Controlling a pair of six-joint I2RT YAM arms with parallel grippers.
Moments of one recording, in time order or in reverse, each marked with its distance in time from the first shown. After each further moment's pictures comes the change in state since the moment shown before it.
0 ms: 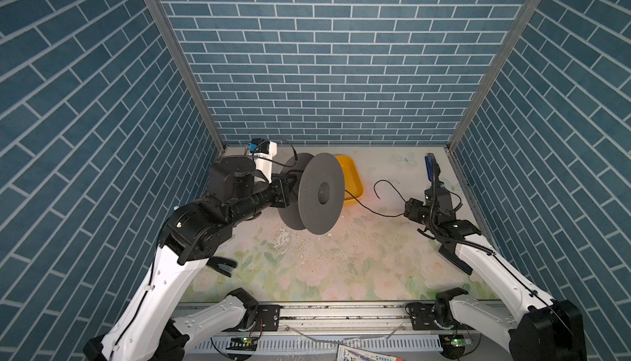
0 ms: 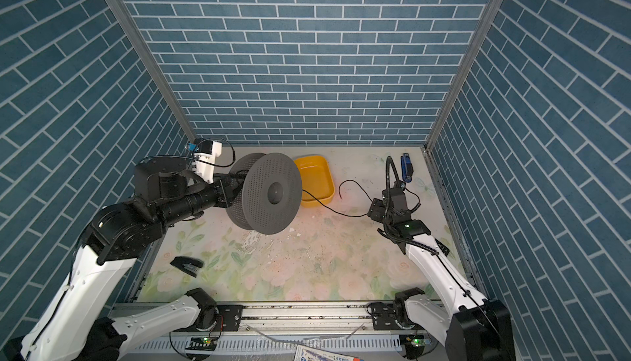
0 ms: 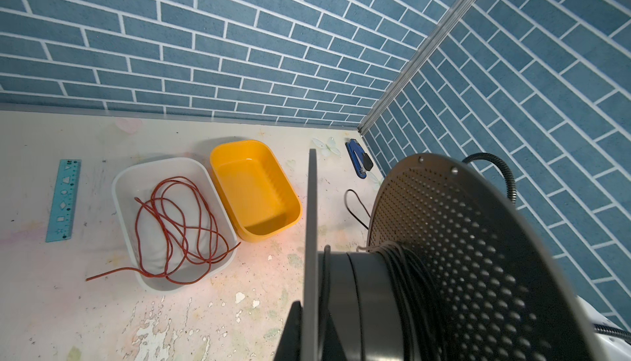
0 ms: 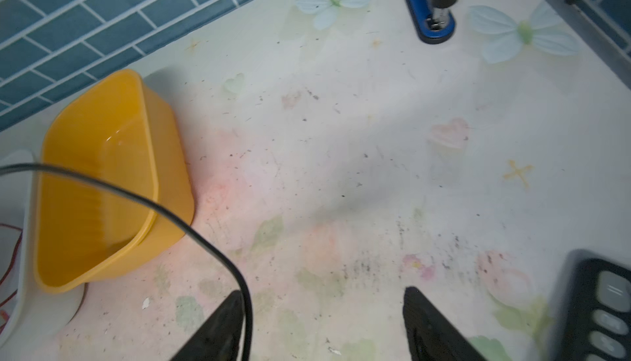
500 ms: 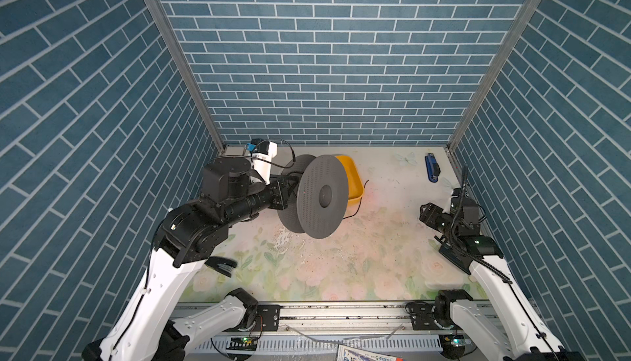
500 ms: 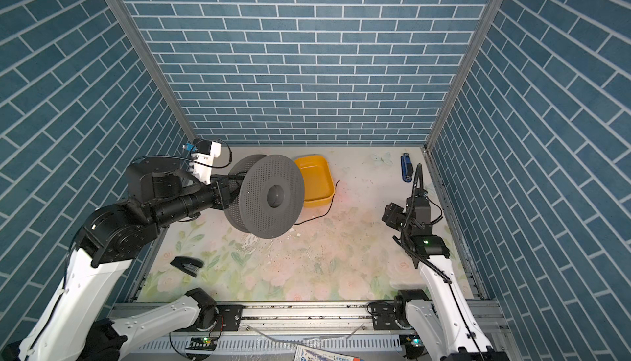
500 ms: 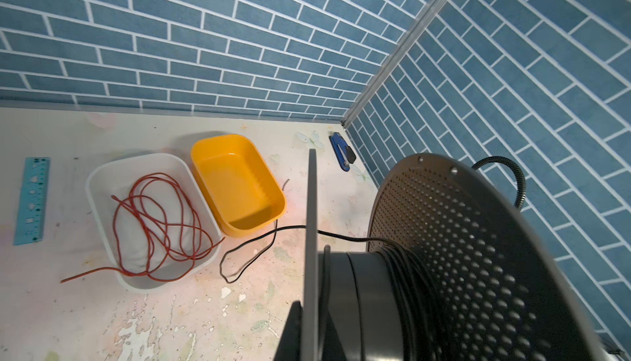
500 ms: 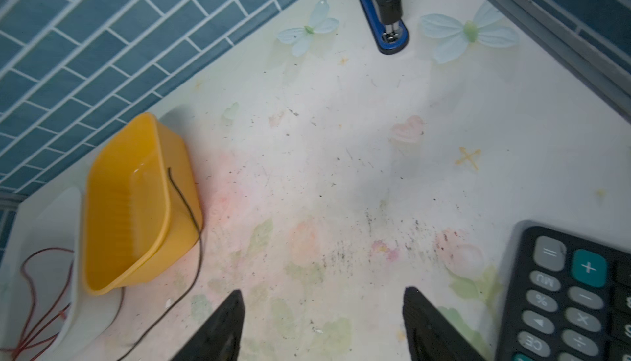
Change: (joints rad) left arm 0.014 -0.002 0.015 -0.002 0.113 -0.005; right arm -0.169 -0.228 -0.061 -0.061 -0.199 -0.039
